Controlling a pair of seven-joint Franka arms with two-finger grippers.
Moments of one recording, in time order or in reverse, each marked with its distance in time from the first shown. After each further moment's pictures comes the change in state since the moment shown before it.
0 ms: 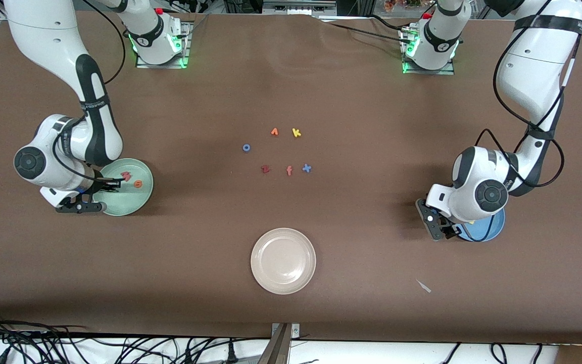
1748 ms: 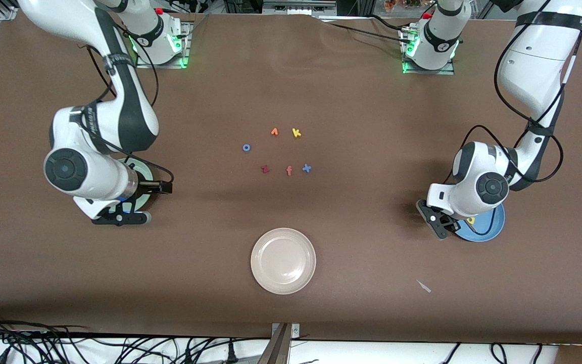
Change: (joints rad) left arm 0.009 -0.030 -0.003 -0.047 0.000 0.058 -0.159; right arm -0.071 -0.094 0.372 0.452 -0.192 -0.520 0.490
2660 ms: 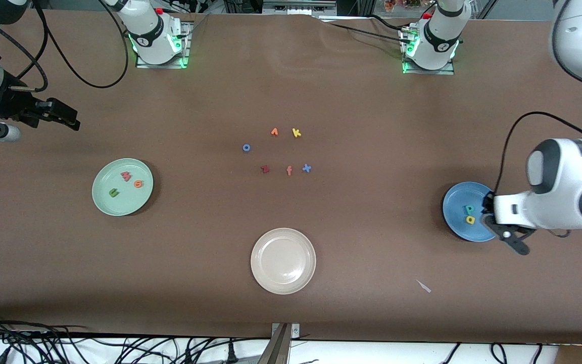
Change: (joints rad) left arm 0.172 -0.053 0.011 0.316 -0.050 -0.526 -0.086; right arm -0.371 -0.488 0.203 -0.202 -0.064 -0.172 -0.091
